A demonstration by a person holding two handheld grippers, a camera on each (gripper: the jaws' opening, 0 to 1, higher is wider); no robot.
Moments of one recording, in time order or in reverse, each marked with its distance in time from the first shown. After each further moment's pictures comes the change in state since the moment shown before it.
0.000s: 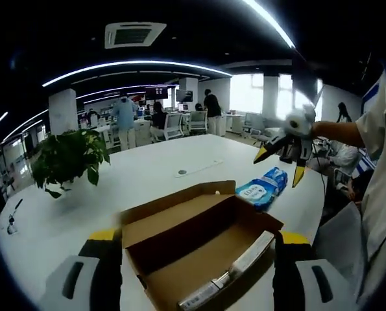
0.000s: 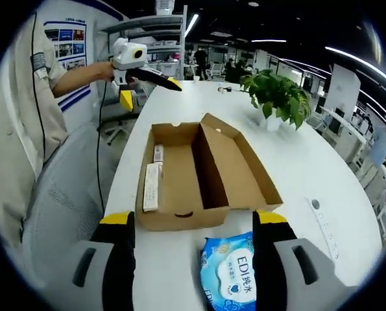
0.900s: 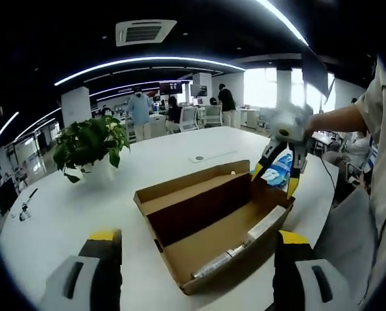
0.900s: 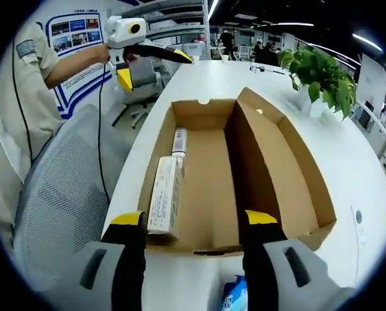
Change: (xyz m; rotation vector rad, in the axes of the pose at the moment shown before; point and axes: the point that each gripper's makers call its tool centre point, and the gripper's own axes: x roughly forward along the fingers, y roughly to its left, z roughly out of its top) left arm -0.028 0.021 -0.047 -0.008 0.028 0.091; right arm 0.101 0.028 -0.013 -0.008 0.133 0.202
